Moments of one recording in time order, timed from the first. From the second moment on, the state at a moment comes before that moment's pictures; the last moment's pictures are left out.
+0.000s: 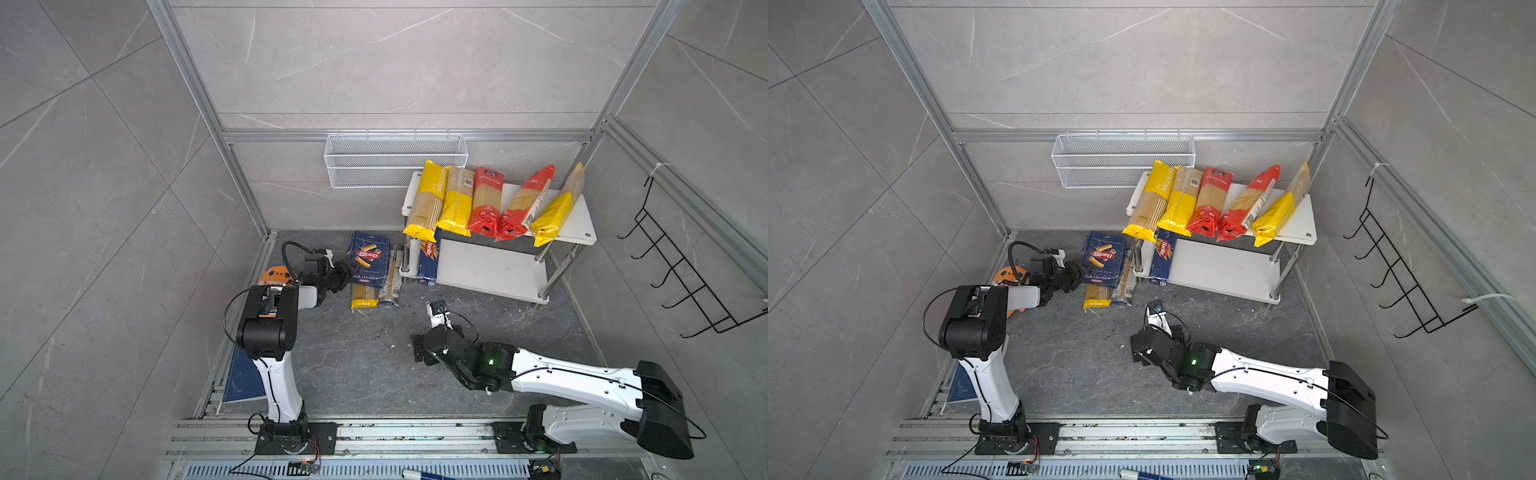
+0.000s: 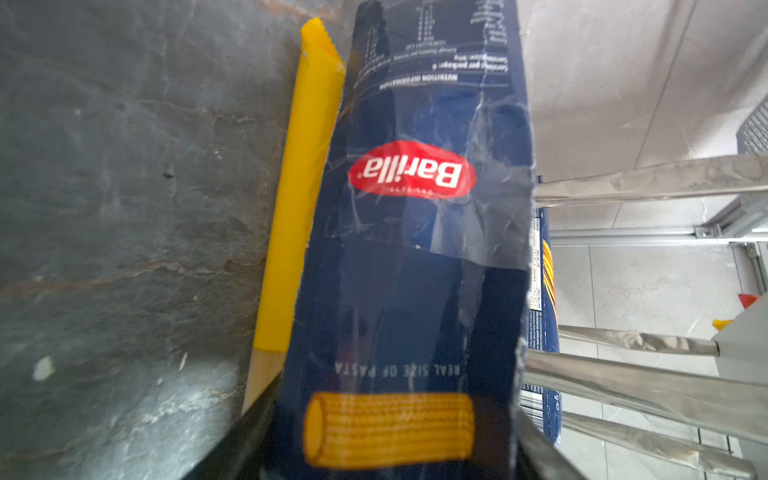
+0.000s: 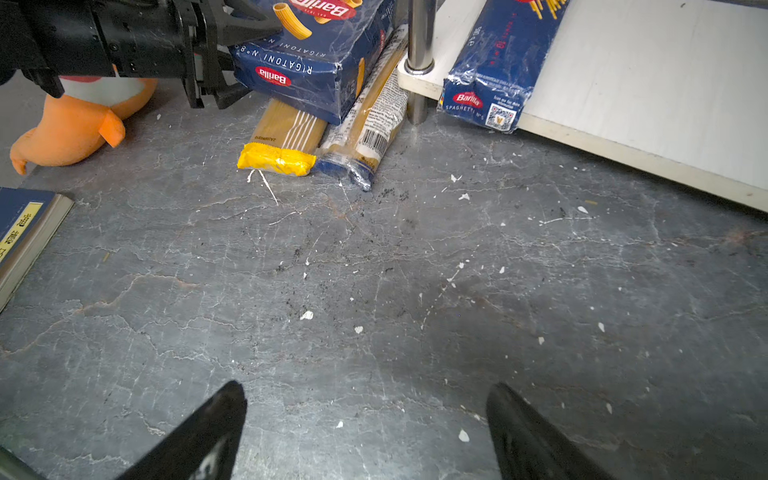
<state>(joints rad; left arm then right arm) -0.10 1.96 1.03 0.39 0.58 -0.88 1.14 1.25 0.85 -0.42 0.53 0.66</state>
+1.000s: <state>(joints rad) -0.08 1.06 0.56 -0.03 0.61 -0.85 1.02 1.16 0.63 -0.11 0.23 0.81</state>
